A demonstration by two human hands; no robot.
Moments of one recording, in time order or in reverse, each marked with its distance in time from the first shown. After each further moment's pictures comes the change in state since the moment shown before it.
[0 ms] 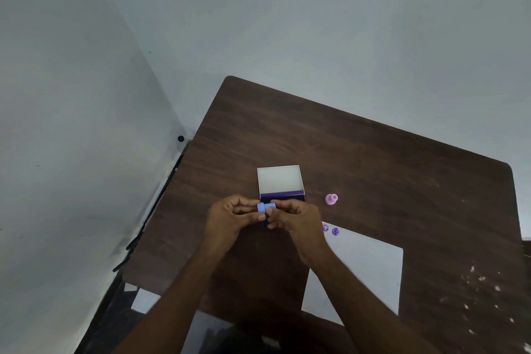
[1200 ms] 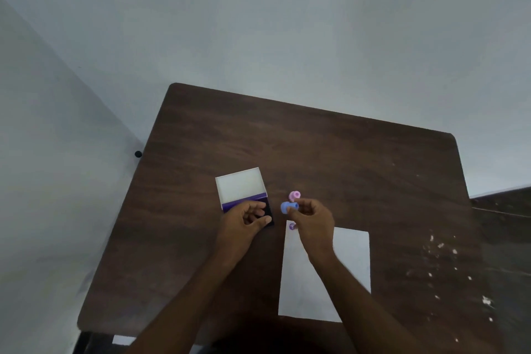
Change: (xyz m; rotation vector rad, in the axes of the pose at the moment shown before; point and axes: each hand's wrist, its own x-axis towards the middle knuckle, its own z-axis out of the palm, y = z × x) left_hand 0.017 0.011 0.087 0.264 -0.128 0.015; right_hand 0.007 0.022 -0.084 -0.175 0.506 -0.010
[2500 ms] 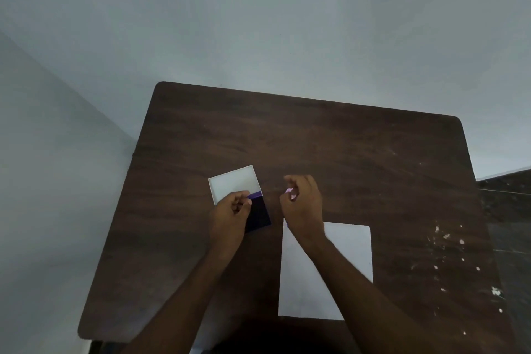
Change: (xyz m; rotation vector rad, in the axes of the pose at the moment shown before) left_hand 0.023 -0.005 0.006 0.049 0.200 -0.062; right_hand 0.021 -0.023 0.007 -0.228 0.029 -0.347
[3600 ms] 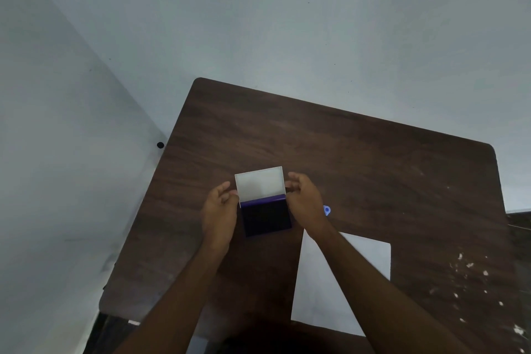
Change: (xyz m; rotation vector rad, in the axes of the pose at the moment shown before) left_hand 0.010 -0.014 -0.051 -0.295 0.227 -0.201; right_hand 0.019 -0.027 0.031 0.124 -0.343 0.160
